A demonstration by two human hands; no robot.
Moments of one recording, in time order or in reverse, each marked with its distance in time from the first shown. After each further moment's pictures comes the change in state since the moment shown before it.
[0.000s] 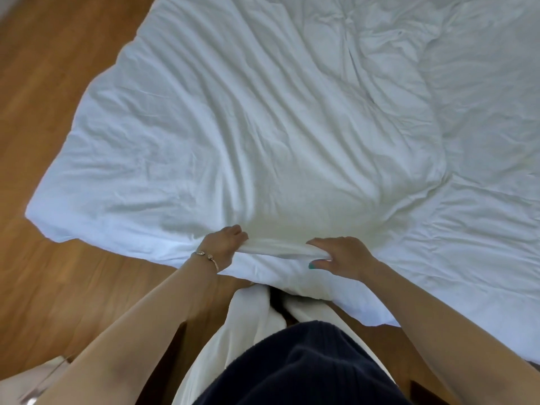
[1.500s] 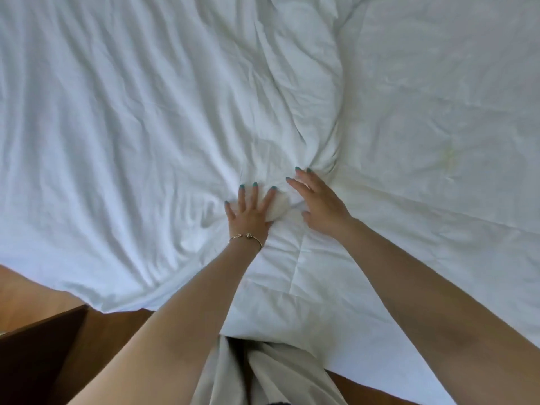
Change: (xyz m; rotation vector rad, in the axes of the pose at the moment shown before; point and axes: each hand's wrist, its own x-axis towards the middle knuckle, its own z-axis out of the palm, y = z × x) left_hand 0.289 0.378 0.028 -0.139 0.092 -0.368; right_hand -0.007 0.368 -0.039 0.114 0.209 -0.044
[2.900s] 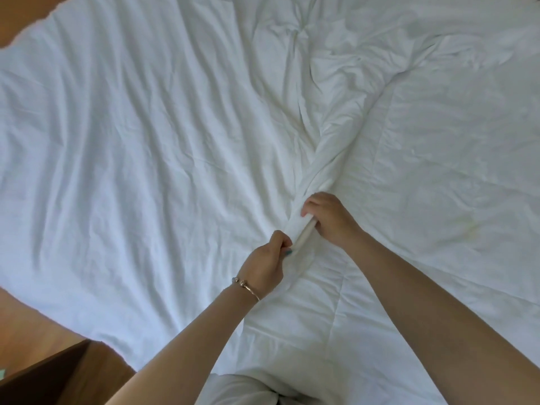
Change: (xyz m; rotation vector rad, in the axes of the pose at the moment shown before) left_hand -0.013 -0.075 -0.115 -0.726 0.148 0.228; right_hand 0.121 -0.063 -0.058 -0.079 0.164 -0.292
